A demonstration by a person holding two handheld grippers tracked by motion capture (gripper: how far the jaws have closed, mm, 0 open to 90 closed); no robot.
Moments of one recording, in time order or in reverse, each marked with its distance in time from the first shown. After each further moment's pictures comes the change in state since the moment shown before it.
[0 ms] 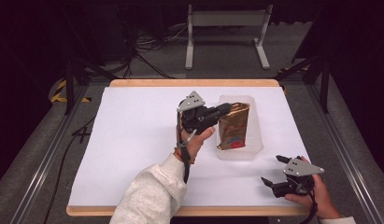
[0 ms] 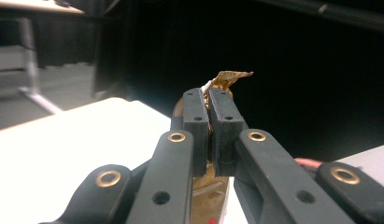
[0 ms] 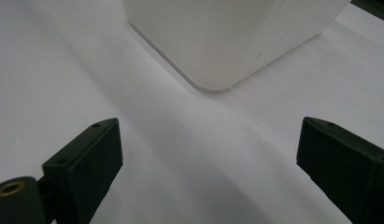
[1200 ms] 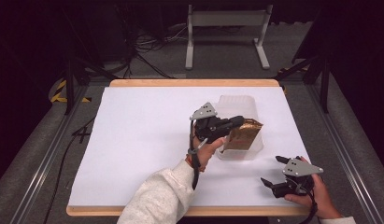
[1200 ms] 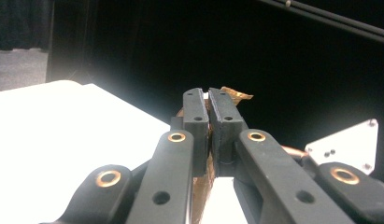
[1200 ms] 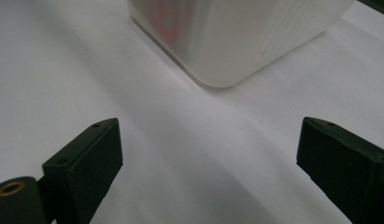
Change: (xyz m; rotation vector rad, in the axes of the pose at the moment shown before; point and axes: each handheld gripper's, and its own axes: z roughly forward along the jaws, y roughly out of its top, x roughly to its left) left arm -0.007 -0.037 0.032 0.032 -0.131 -0.043; right arm 0.000 0.000 0.001 0.012 0.013 -0.005
